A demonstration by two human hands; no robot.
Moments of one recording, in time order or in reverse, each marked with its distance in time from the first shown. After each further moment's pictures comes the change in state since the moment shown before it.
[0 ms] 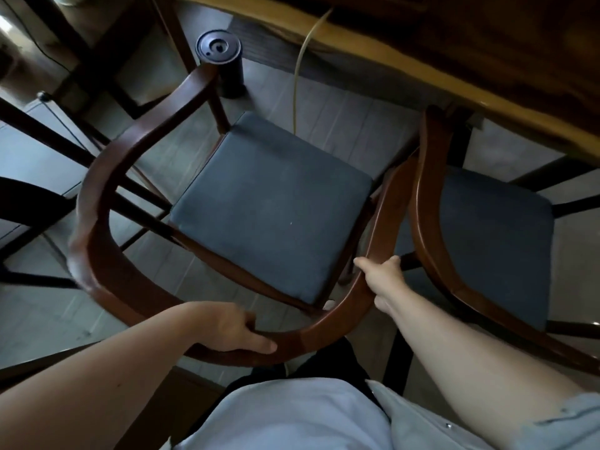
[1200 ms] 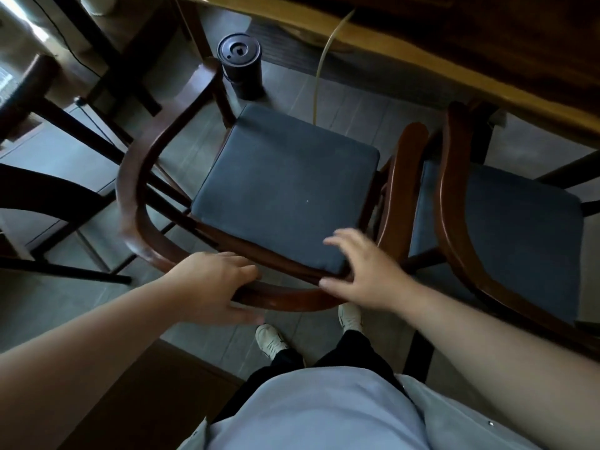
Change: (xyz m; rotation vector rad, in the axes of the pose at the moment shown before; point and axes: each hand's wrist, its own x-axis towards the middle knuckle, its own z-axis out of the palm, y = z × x) left_hand -0.056 -0.048 -0.019 0.511 0.654 0.292; right_hand -0.114 -0.048 0.014 -0.913 -0.477 -1.077
